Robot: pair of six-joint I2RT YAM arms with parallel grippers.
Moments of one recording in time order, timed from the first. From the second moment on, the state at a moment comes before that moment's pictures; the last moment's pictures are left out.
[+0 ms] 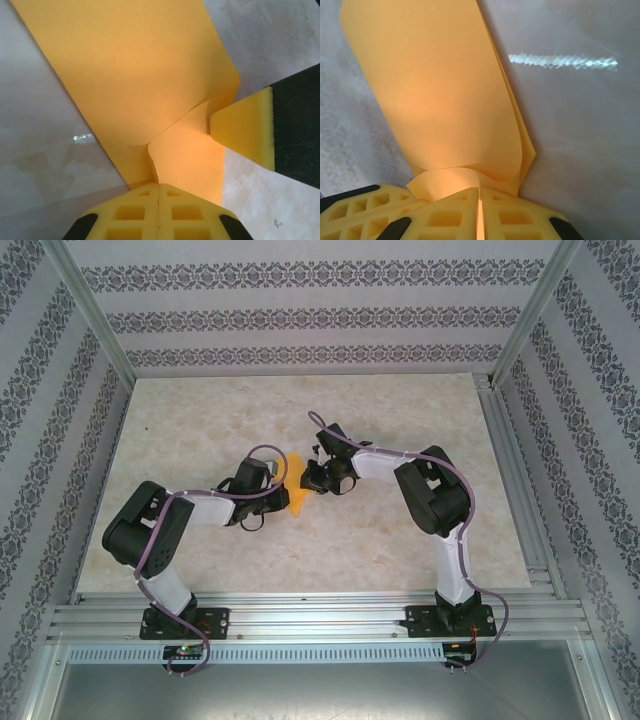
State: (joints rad) left arm -0.47 1.71 0.68 0.18 0.27 -0.63; right arm 0.59 2.12 1.37 -0.33 -0.49 0.72
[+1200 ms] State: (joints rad) left arm -0.47 1.71 0.69 0.17 0.25 -0.63; right arm 0.53 2.19 1.50 -0.41 -0.47 0.65
